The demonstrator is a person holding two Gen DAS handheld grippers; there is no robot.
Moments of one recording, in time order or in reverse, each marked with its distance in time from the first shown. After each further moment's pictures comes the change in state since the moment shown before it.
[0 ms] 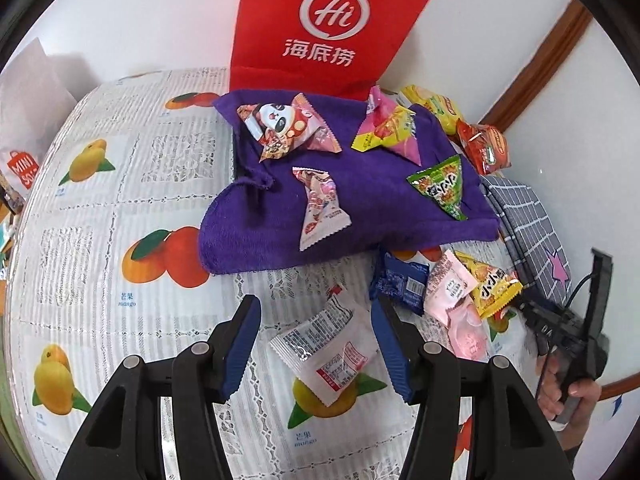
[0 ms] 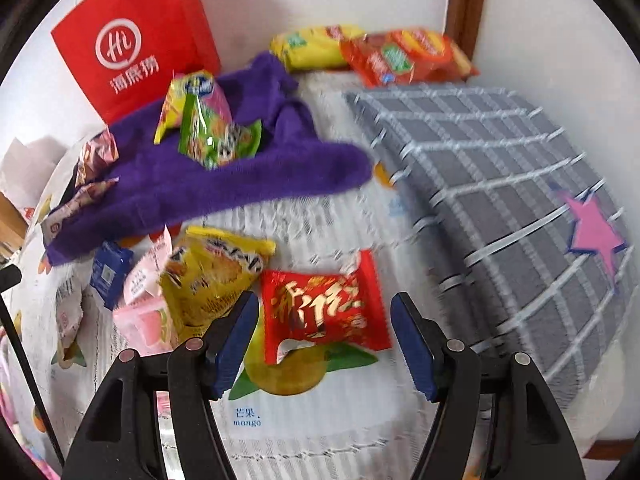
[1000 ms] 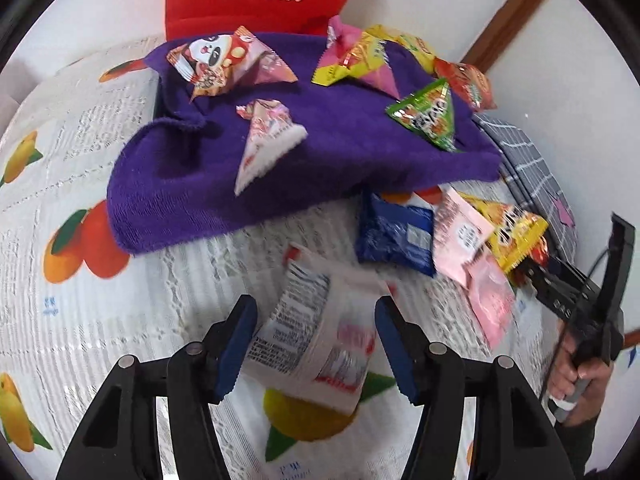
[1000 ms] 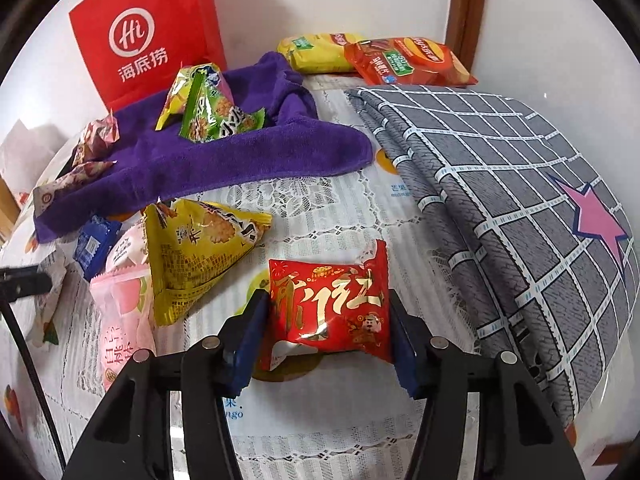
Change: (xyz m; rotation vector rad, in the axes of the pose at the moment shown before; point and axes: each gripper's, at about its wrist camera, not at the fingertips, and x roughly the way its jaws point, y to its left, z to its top) left arm 0.059 -0.020 -0.023 0.148 0.105 -0.068; right arm 0.004 0.002 -0.028 -0.037 -0.102 -0.043
